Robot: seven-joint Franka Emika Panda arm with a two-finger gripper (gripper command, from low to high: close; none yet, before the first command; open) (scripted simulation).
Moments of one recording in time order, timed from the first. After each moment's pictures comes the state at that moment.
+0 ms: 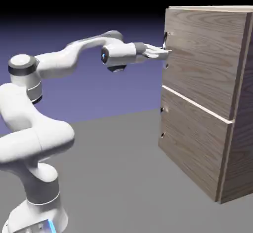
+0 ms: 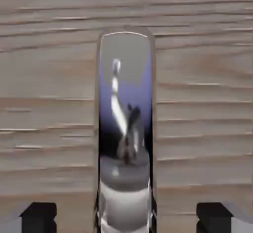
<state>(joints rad) -1.25 -1.24 1.34 -1.99 2.33 2.97 2.77</state>
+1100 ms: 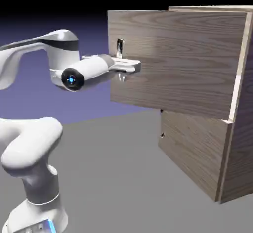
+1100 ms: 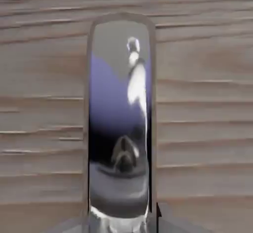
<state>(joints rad) -0.57 -1.42 0.39 -2.95 1.94 1.92 2.39</state>
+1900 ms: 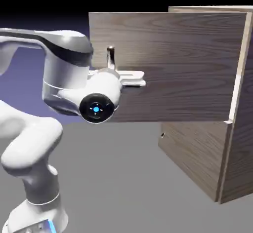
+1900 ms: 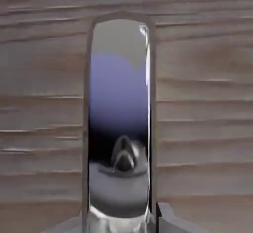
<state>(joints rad) -0.52 -0.87 -0.46 -2.66 1.12 1.23 2.08</state>
